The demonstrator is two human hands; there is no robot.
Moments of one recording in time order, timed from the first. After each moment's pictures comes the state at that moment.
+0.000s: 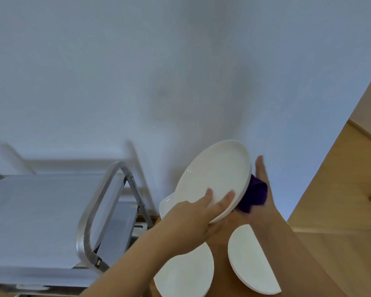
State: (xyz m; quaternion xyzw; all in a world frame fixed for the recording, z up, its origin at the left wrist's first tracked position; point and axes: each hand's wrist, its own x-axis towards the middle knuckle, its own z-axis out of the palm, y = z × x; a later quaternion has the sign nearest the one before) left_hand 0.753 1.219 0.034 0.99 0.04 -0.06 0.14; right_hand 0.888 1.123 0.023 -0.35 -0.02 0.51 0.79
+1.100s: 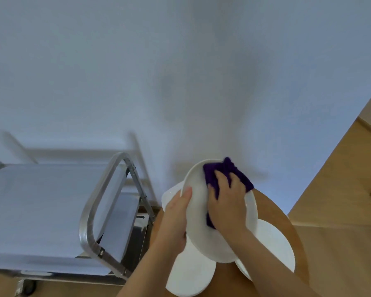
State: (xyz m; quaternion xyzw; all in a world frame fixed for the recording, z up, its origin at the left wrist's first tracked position) left_hand 0.751 1.237 -0.027 0.51 0.30 0.19 0.78; right_hand 0.851 1.168 -0.040 -0.86 -0.29 -0.06 0.41
